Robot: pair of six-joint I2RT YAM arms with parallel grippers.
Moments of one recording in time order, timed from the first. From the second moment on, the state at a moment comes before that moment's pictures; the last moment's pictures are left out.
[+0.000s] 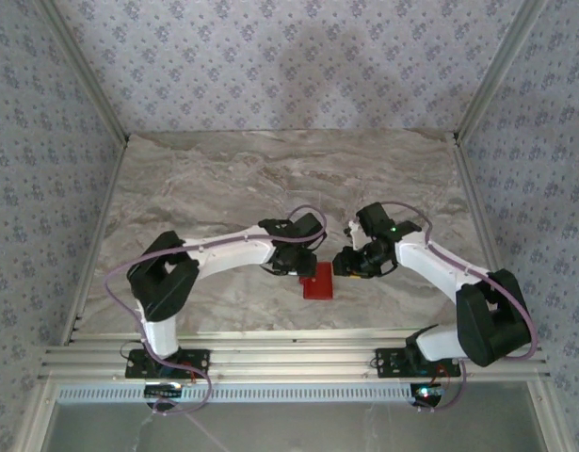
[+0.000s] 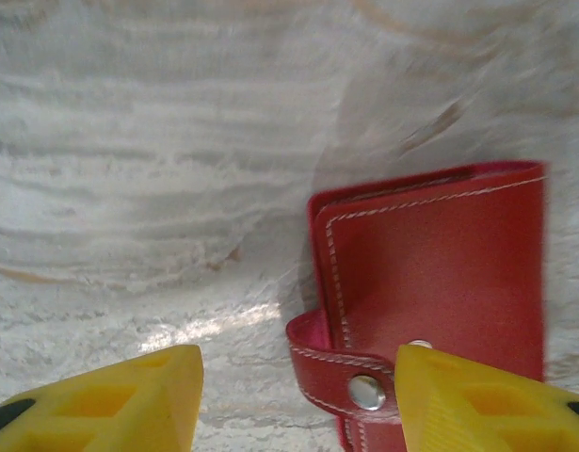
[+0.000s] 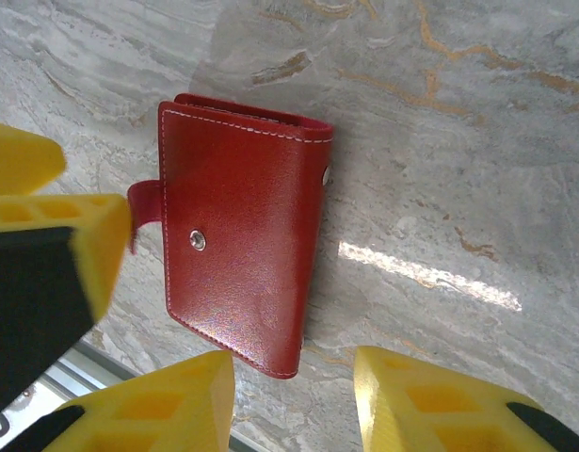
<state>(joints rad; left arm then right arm) -0.99 1.85 1.30 -0.73 -0.03 -0.80 0.43 1.37 0.81 -0.72 -0.44 0.38</state>
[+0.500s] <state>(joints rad) -0.99 1.89 1.37 -0.77 -0.01 -0.82 0.43 1.37 0.81 -0.72 -0.43 0.38</state>
